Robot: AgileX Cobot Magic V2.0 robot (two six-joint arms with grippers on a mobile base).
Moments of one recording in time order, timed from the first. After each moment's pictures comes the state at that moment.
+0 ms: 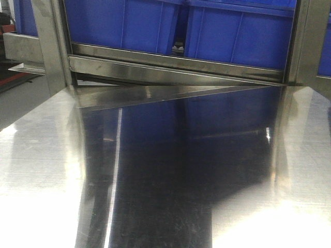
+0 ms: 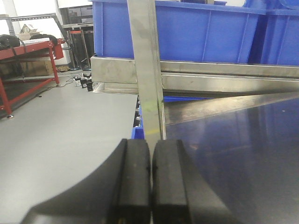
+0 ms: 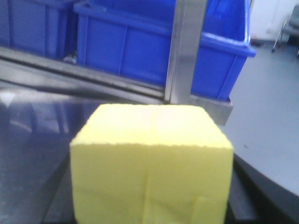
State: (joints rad) left arm -0.07 -0.01 0.00 -0.01 0.05 0.04; right arm 0.02 0.18 -0.24 0.00 0.20 0.00
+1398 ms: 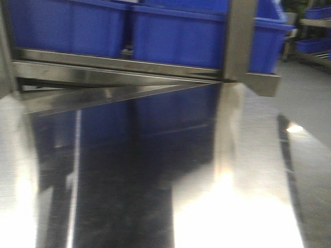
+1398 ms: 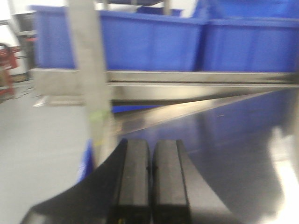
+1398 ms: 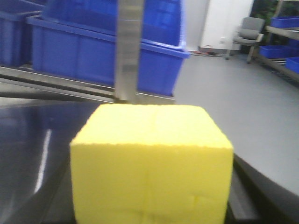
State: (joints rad) left arm -0.07 -0.01 0.00 -0.01 0.05 0.04; right arm 0.02 0.14 -0.21 0.00 0.18 0.00
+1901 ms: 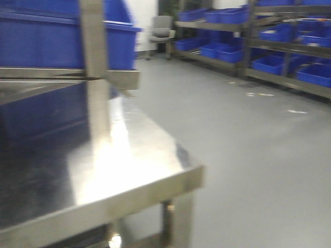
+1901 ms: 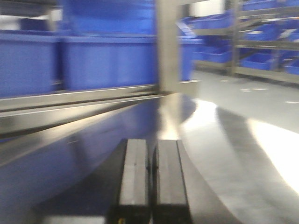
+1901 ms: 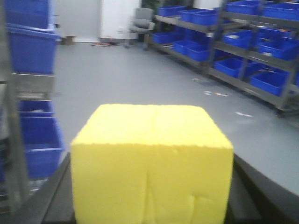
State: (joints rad) left arm -0.07 -0.01 0.00 -0.01 0.05 0.04; right arm 0.02 0.14 -0.21 0.00 0.18 0.00
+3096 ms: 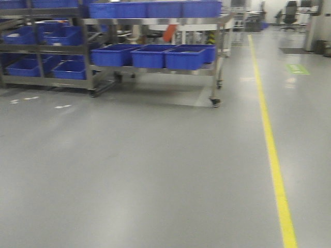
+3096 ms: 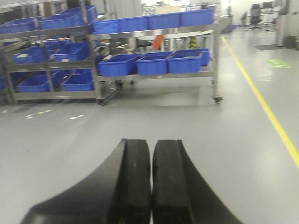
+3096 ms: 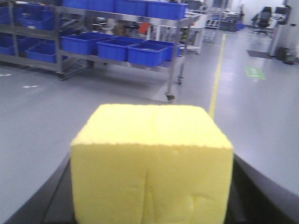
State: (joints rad) left arm -0.07 -0.01 0.00 -0.01 0.05 0.04; right arm 0.02 0.13 -0.21 0.00 0.18 0.00
